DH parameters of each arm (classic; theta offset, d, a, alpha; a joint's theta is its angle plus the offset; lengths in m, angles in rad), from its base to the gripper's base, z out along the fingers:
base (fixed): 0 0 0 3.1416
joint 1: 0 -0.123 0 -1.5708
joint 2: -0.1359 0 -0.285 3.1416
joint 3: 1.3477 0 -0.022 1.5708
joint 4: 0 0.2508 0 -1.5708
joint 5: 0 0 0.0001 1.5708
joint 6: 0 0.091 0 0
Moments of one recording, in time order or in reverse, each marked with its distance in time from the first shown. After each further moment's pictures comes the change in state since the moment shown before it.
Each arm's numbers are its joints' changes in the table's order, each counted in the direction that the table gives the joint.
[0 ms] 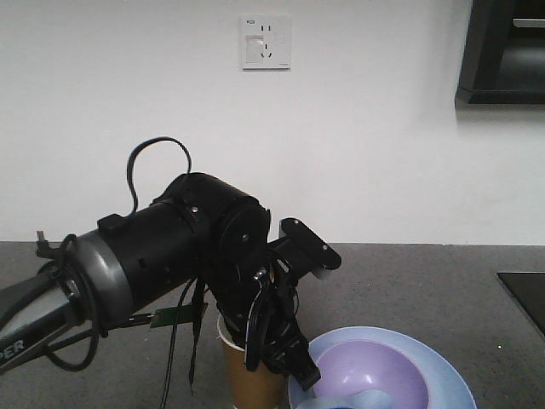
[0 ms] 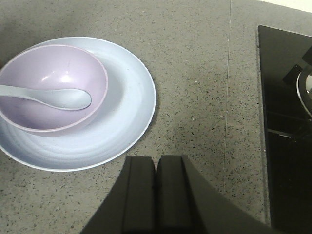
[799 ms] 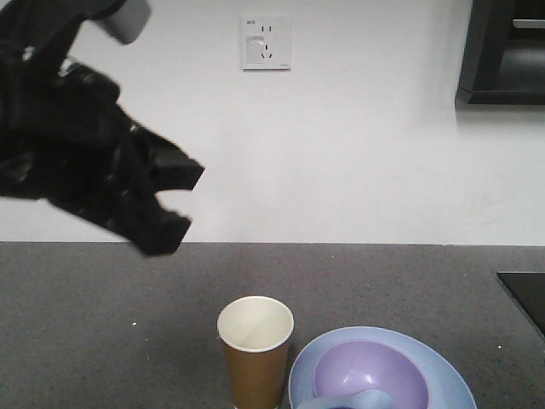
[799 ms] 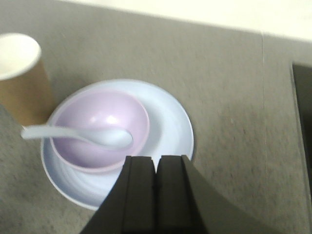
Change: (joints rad) left arm 0.000 0.697 0.335 0.051 -0.333 -0.069; right arm 0.000 0.035 0.000 0.192 -0.139 -0.107
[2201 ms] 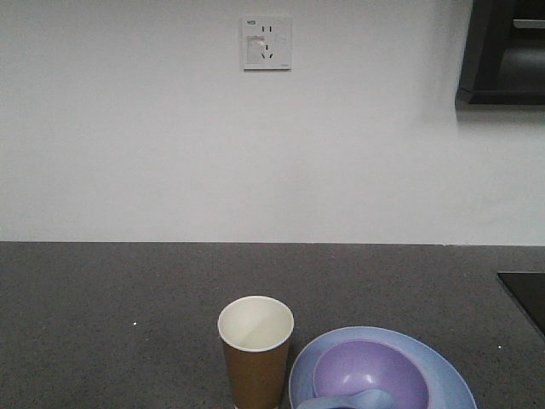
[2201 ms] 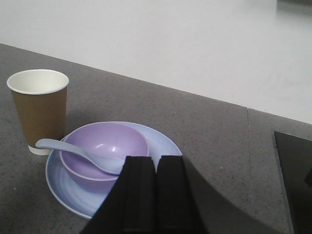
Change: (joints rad) left arm -0.159 0.695 1.147 0.003 -0.655 -0.219; right arm 0.000 0.405 0.302 0.062 -0.186 -0.163
